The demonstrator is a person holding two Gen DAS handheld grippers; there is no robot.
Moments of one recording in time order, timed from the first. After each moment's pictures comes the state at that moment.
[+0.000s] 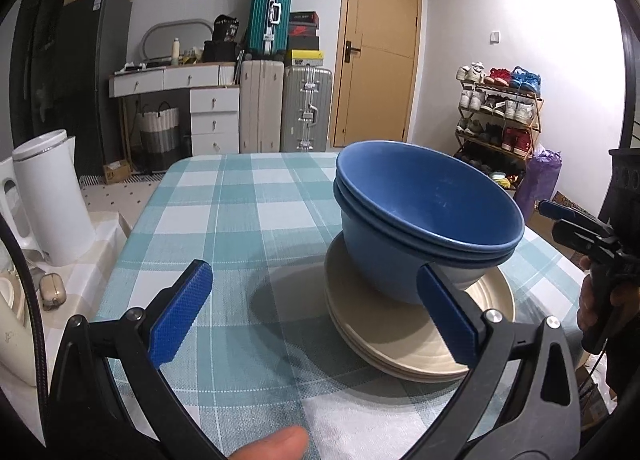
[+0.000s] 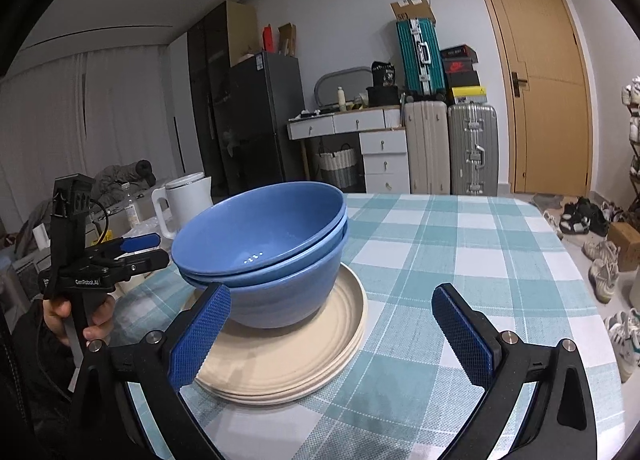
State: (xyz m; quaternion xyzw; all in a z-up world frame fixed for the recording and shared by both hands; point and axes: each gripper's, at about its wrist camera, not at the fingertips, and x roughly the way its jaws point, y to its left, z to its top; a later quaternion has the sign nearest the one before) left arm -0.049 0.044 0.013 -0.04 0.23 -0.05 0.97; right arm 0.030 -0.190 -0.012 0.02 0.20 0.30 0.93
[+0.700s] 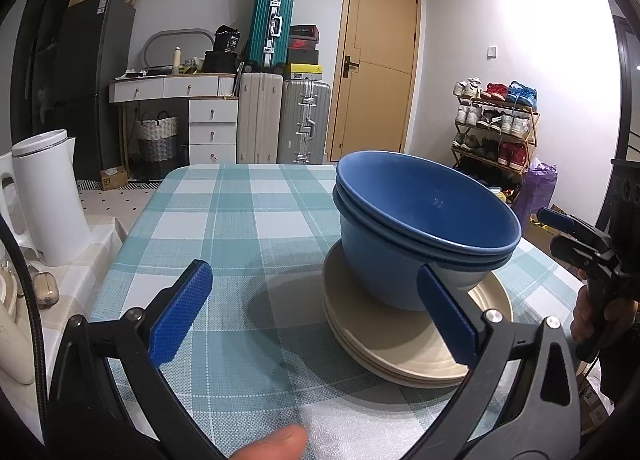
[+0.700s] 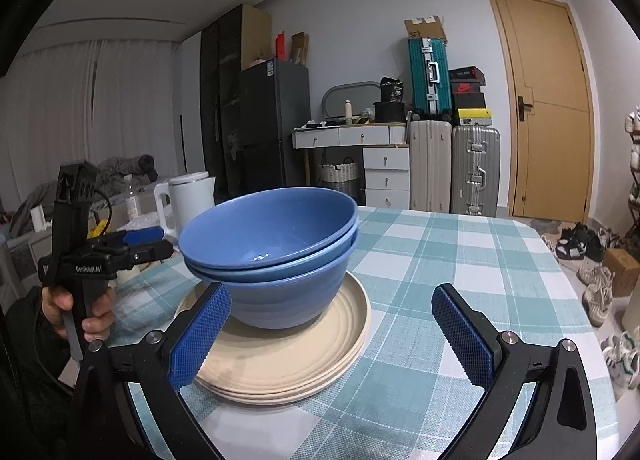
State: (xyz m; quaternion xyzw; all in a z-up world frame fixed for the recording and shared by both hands) left arm -0.048 0.045 0.000 -0.05 0.21 -0.06 0.98; right arm 0.015 -0.180 -0.015 -0.01 0.17 0.31 0.94
